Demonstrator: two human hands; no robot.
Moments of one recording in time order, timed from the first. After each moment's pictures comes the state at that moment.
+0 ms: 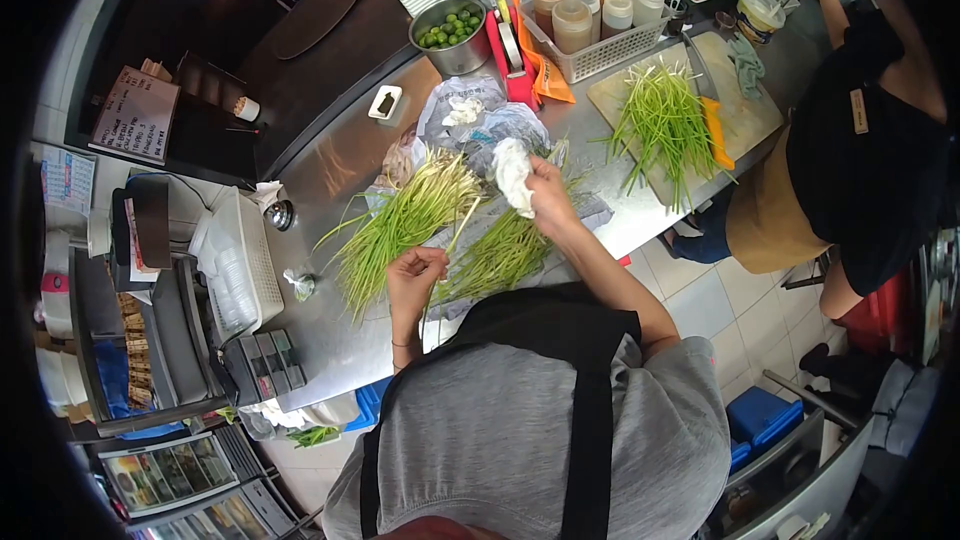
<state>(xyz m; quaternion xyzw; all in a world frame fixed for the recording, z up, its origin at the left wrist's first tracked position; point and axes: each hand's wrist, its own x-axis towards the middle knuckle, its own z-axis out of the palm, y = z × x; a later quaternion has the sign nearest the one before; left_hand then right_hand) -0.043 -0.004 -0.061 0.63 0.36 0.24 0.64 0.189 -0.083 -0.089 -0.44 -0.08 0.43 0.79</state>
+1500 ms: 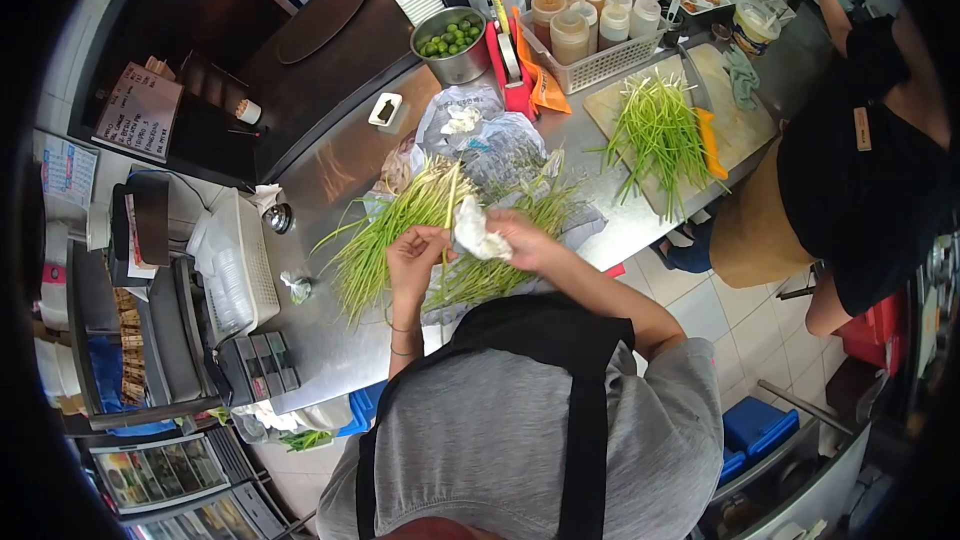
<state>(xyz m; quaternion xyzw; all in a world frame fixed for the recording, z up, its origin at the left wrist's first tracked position) -0.004 -0.003 -0.036 0.61 0.32 0.27 0.67 0.153 -0.094 -0.099 -0.25 -0.02 0.70 0.67</state>
